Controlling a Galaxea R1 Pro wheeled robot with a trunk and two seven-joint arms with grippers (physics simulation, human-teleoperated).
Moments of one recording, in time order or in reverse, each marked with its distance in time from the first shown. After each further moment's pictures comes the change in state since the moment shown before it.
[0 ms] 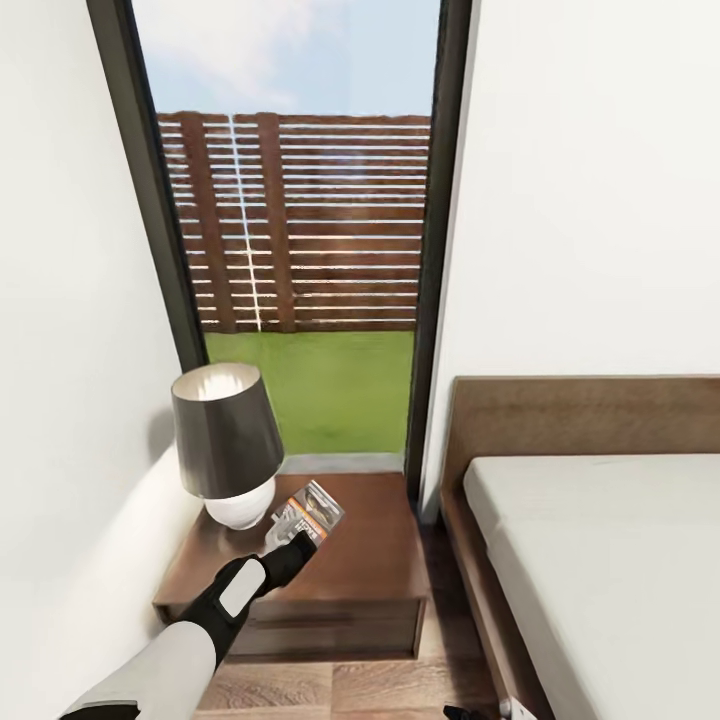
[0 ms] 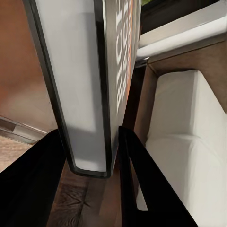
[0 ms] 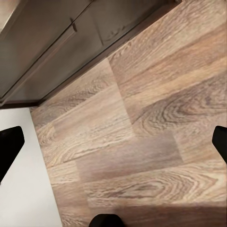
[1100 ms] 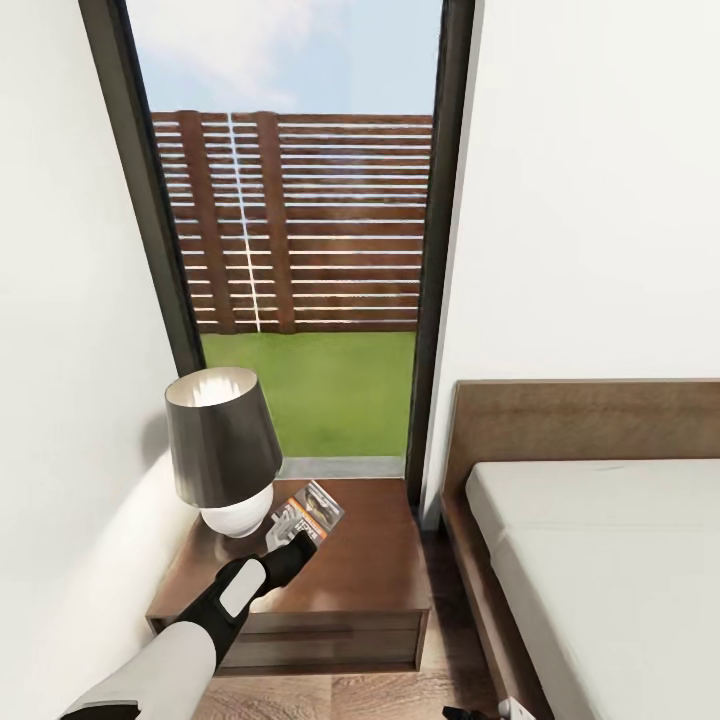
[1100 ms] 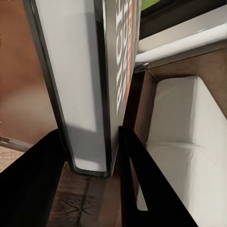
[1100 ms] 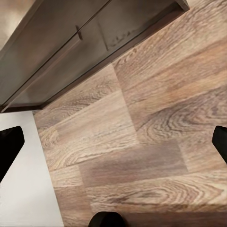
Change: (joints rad) left arm 0.000 -0.001 0.000 0.000 -0.002 -0.003 0.001; right arm 0.000 0.000 0.002 0.000 0.008 0.004 0.009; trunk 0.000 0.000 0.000
